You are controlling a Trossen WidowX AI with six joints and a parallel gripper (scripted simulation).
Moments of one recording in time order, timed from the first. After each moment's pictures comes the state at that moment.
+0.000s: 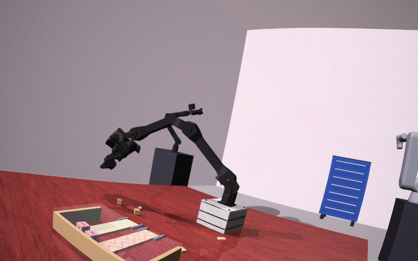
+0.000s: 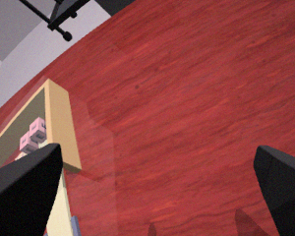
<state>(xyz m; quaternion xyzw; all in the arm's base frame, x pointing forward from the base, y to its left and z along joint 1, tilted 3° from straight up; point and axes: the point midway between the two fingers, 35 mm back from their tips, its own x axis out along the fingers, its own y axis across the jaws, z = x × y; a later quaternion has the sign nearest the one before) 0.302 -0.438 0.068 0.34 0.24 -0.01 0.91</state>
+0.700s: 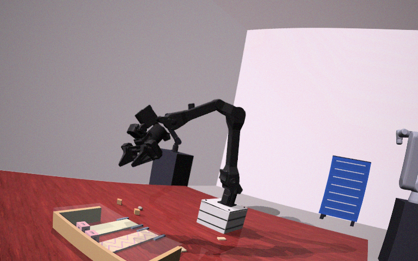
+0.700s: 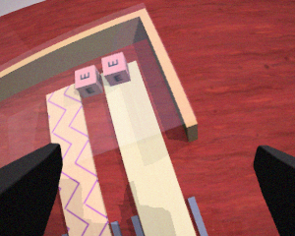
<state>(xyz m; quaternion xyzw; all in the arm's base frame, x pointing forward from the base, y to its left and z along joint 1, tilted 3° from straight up) 0.384 -0.206 0.130 0.16 0.35 -0.03 0.92</state>
